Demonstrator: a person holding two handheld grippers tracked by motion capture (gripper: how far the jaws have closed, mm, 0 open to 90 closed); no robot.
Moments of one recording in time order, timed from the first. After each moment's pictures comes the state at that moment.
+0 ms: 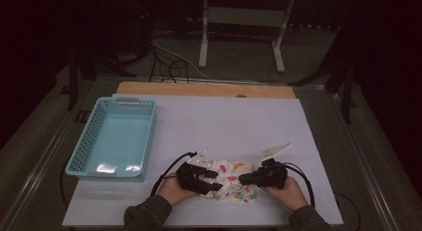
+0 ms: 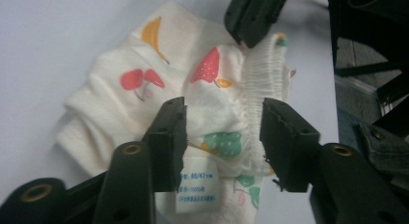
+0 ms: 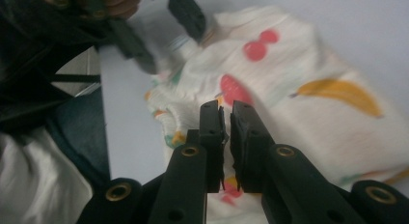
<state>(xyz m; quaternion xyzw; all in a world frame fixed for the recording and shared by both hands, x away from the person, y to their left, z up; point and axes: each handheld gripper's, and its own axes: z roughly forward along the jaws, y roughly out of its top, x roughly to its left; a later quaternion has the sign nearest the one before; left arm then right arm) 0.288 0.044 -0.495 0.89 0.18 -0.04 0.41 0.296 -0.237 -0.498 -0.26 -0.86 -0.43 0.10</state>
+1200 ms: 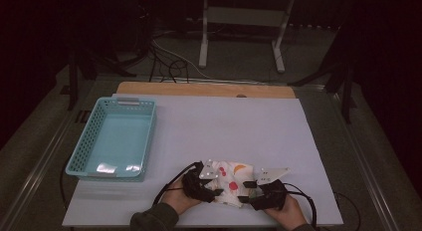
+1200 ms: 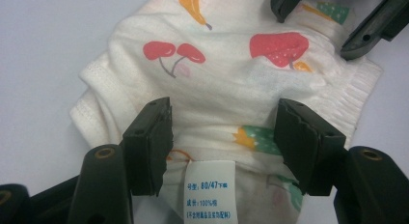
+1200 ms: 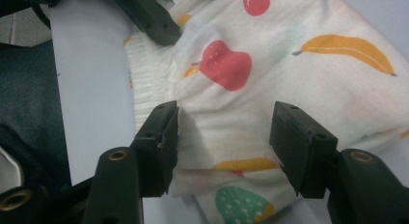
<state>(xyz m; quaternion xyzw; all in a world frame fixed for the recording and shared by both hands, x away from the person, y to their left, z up) 0.269 0.029 -0.512 0.91 0.20 0.06 0.36 0.250 -0.232 -0.520 -0.24 -0.88 -0.40 -0.02</state>
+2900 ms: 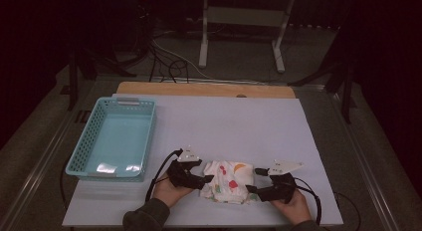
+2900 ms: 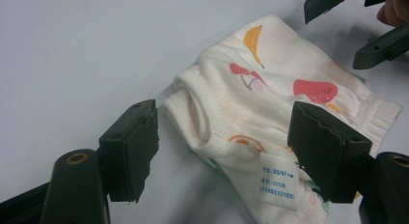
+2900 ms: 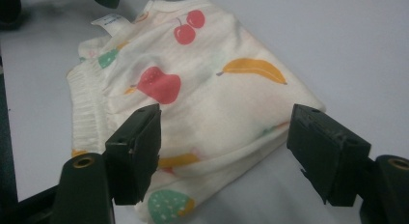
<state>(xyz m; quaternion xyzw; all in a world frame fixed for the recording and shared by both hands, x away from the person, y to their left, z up) 0.291 0.071 -0.497 0.85 0.31 0.04 0.42 0.263 -0.256 -0.509 -0.29 -0.85 -0.43 -0.08</state>
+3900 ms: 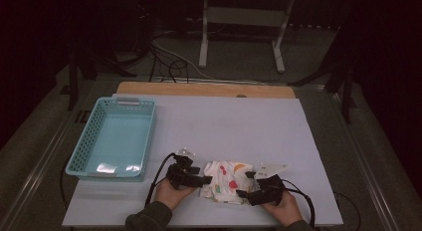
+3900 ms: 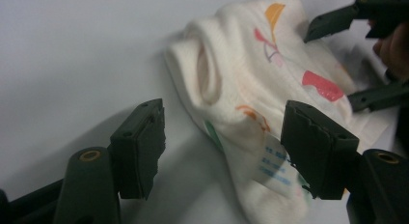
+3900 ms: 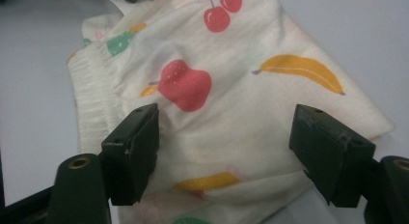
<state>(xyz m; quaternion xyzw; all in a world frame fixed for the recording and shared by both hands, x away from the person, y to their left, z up) 0.296 0.074 -0.513 0.81 0.44 -0.08 0.39 0.261 -0.226 -0.520 -0.26 -0.88 -0.40 -0.07</state>
